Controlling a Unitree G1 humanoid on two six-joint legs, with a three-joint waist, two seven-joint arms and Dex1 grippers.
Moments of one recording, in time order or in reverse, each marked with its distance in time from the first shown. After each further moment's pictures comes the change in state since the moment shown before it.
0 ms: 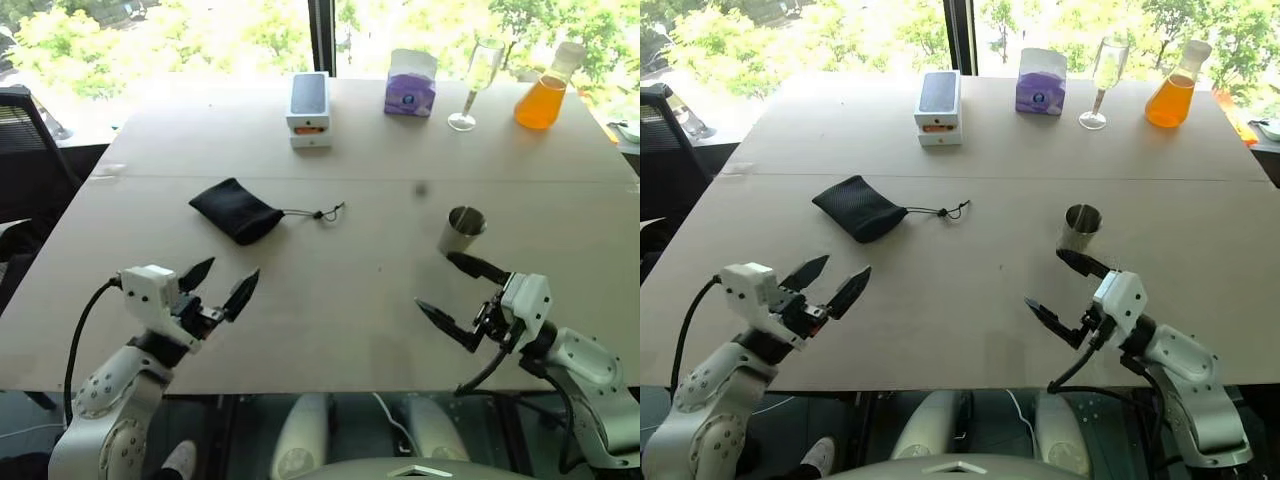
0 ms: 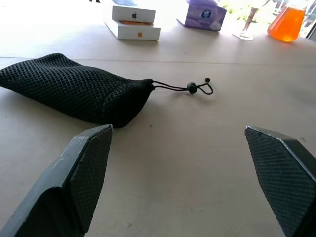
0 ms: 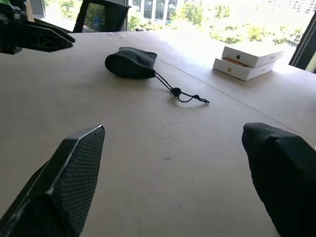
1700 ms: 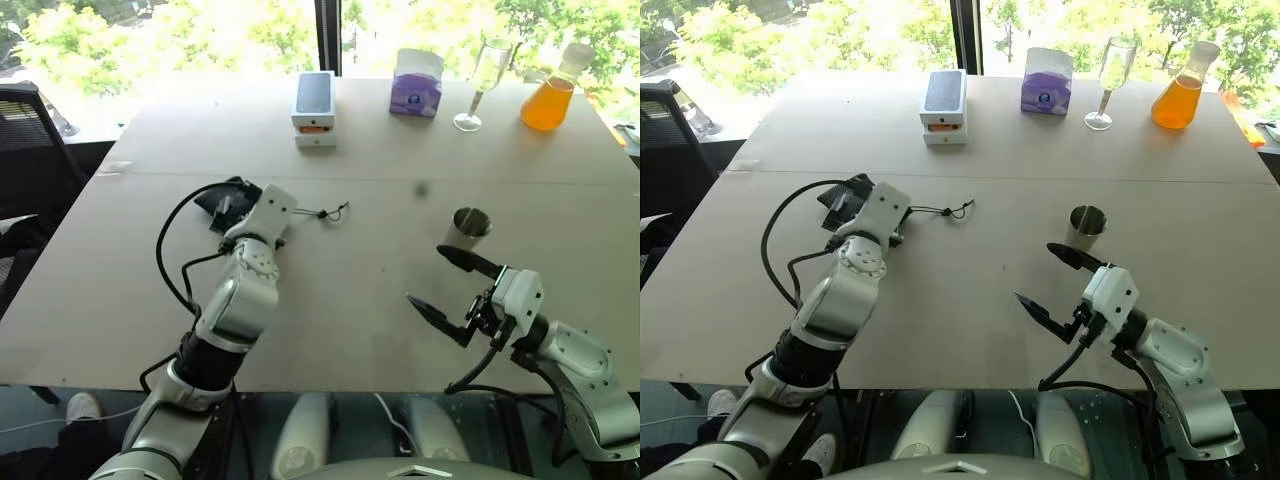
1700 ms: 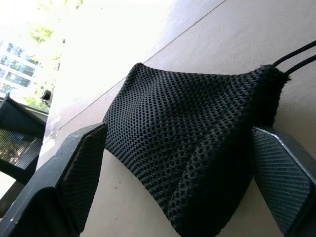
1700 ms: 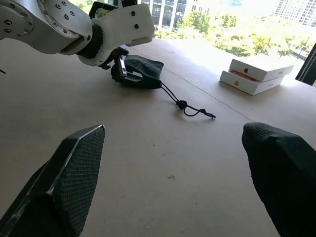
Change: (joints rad) left arm -0.758 -0.013 -0.662 0.275 0.877 0.754 0.452; right arm -0.021 0.010 0.027 -0.001 -0.036 -0.011 -0.029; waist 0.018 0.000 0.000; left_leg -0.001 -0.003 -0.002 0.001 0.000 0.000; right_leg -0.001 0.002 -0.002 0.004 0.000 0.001
